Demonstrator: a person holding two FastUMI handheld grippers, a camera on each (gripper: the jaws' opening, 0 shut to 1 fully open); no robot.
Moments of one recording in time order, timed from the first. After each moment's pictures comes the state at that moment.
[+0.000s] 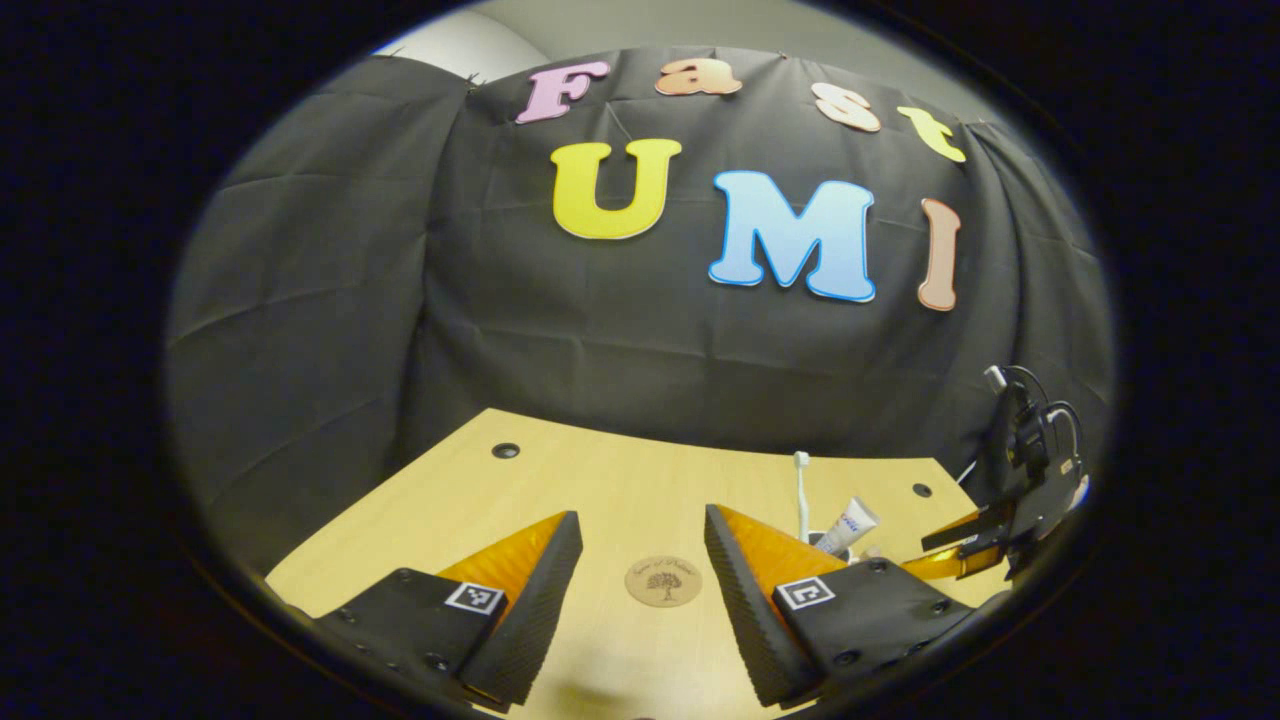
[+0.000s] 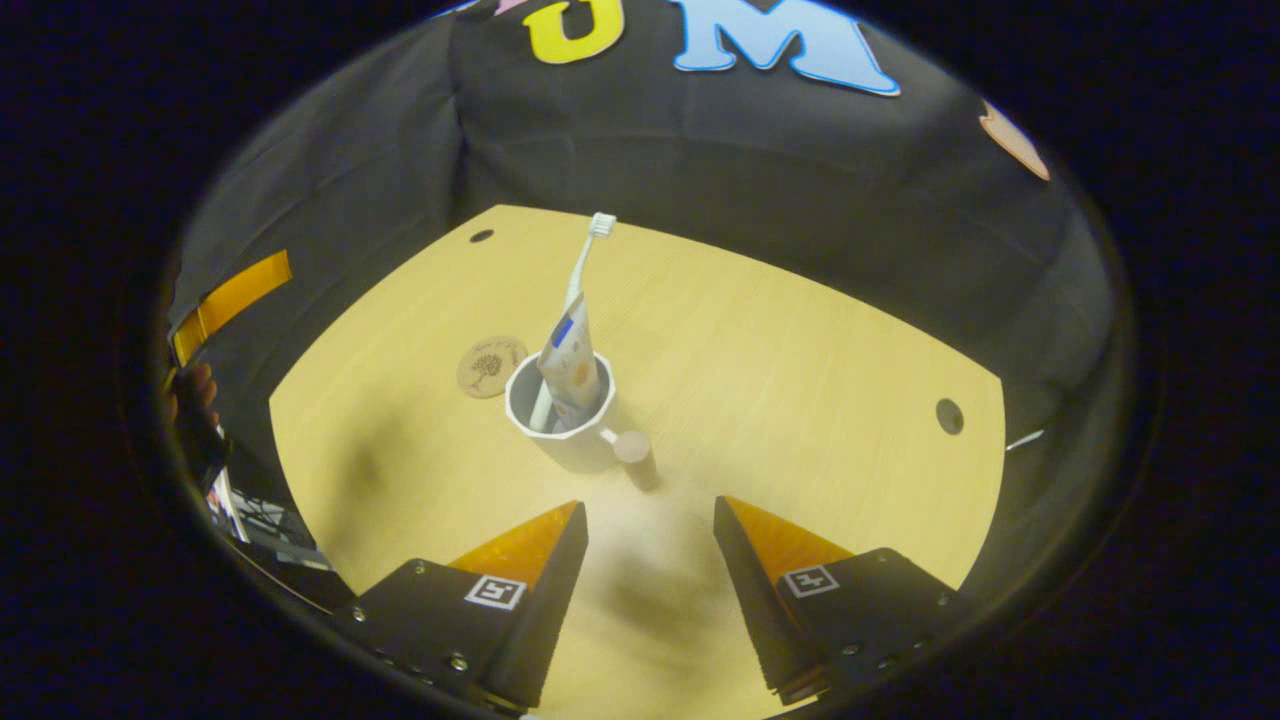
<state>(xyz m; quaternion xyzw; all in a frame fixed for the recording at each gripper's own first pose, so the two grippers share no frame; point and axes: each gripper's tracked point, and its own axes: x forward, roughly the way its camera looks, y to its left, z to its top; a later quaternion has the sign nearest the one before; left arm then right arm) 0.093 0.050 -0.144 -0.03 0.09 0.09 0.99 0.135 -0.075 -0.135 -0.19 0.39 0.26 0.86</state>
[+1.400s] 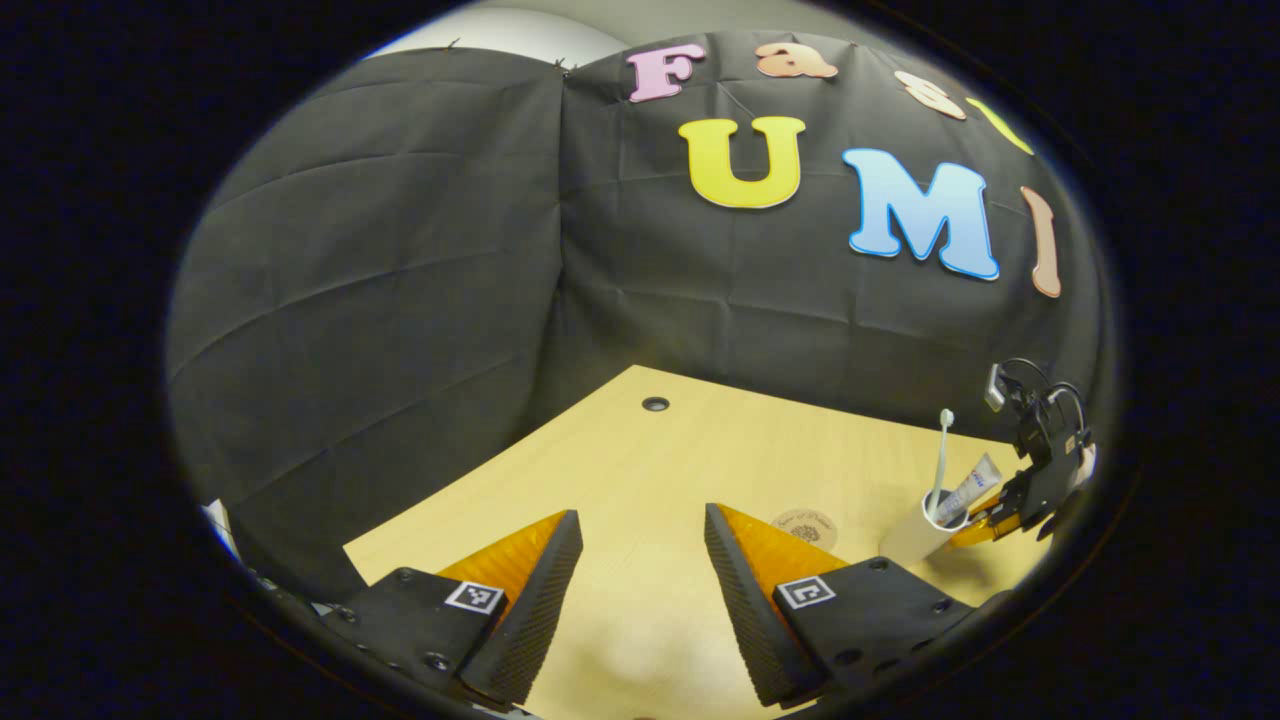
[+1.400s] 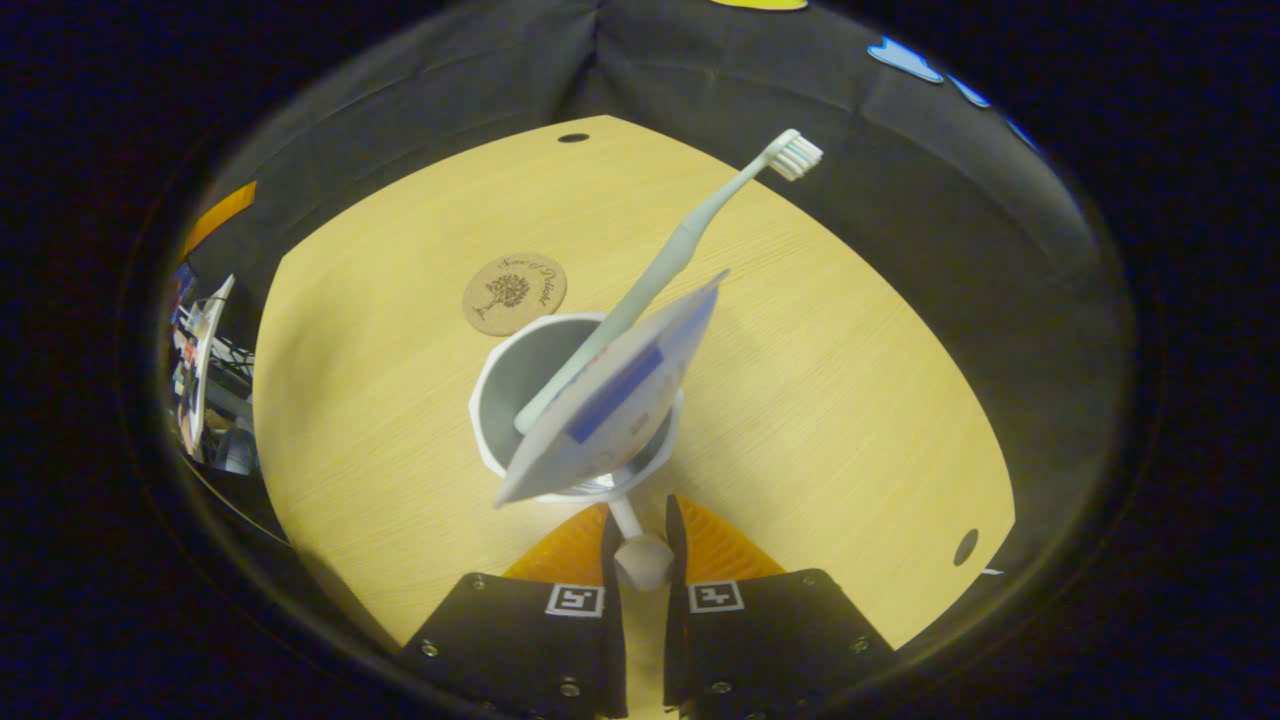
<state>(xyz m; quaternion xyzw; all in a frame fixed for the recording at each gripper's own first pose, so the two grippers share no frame) 0.017 0.145 -0.178 -0.04 0.14 0.26 0.96 0.186 -0.034 -0.192 -0.35 0.42 0.35 0.77</state>
